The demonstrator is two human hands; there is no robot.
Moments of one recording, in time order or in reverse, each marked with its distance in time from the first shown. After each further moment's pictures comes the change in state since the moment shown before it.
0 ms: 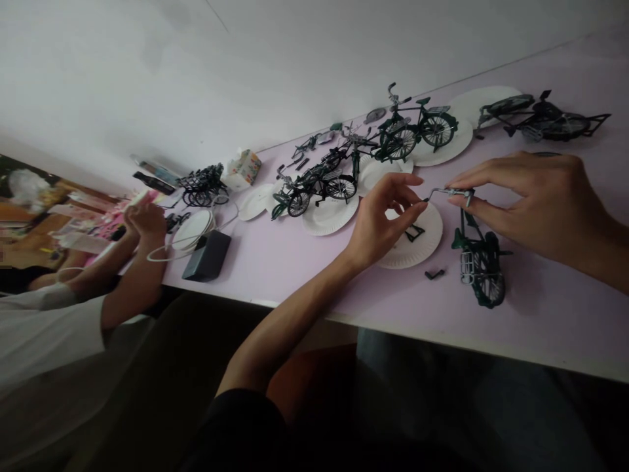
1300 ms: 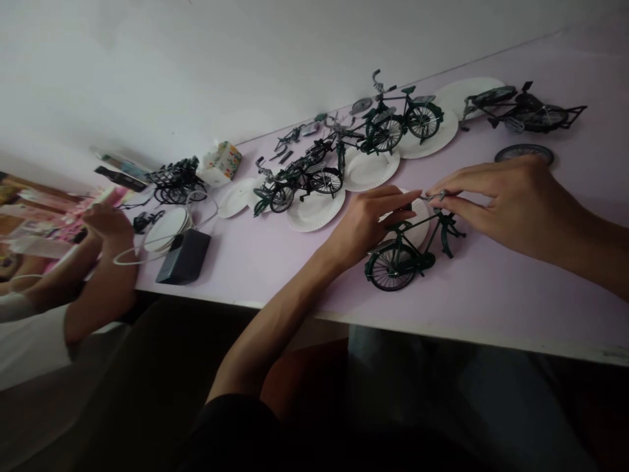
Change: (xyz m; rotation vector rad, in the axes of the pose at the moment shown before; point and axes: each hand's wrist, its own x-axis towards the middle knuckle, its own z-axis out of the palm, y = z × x) left_hand 0.000 0.007 -0.014 0.427 -0.246 0.280; right_hand -0.001 -0.010 -0.003 0.109 -0.169 0.124
